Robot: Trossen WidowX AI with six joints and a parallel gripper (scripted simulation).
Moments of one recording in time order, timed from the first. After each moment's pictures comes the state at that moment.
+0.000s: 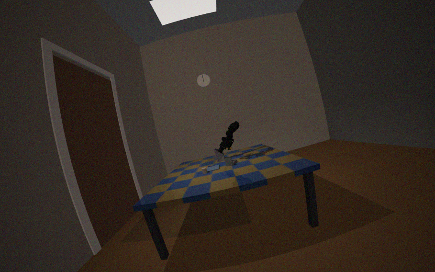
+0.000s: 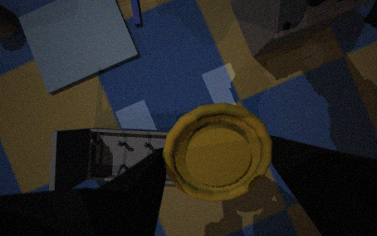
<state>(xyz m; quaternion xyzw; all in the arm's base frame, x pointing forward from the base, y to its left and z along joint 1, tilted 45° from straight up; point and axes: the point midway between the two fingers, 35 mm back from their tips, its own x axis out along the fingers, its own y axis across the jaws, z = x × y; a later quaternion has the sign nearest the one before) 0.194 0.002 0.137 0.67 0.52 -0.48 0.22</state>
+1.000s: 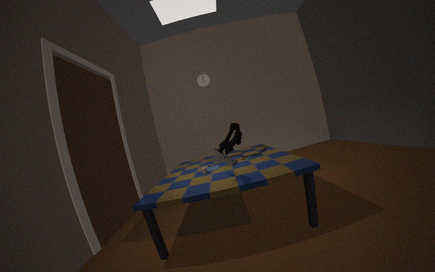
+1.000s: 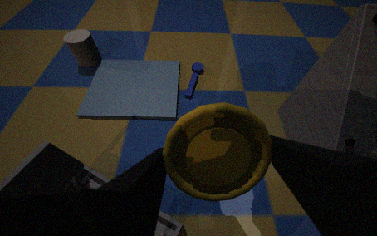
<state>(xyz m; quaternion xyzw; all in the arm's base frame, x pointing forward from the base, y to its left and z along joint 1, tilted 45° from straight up) 0.195 0.006 0.079 0.49 0.46 -0.53 0.51</state>
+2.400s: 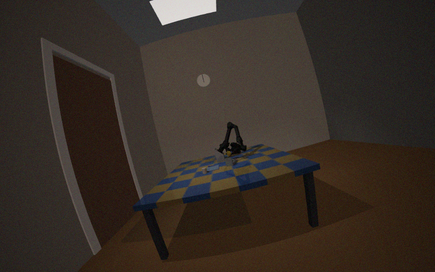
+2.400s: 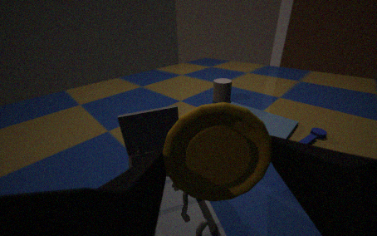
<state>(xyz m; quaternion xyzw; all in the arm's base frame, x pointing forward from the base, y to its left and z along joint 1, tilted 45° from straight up) 0.223 0.044 0.083 0.38 0.20 -0.38 0.82</state>
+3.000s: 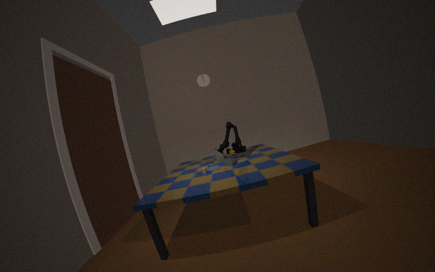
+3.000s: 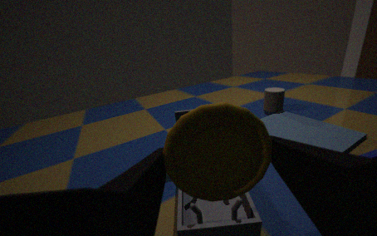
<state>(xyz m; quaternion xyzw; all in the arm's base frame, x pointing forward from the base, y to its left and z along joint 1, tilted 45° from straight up) 0.216 0.068 0.103 0.40 0.08 -0.28 0.87</state>
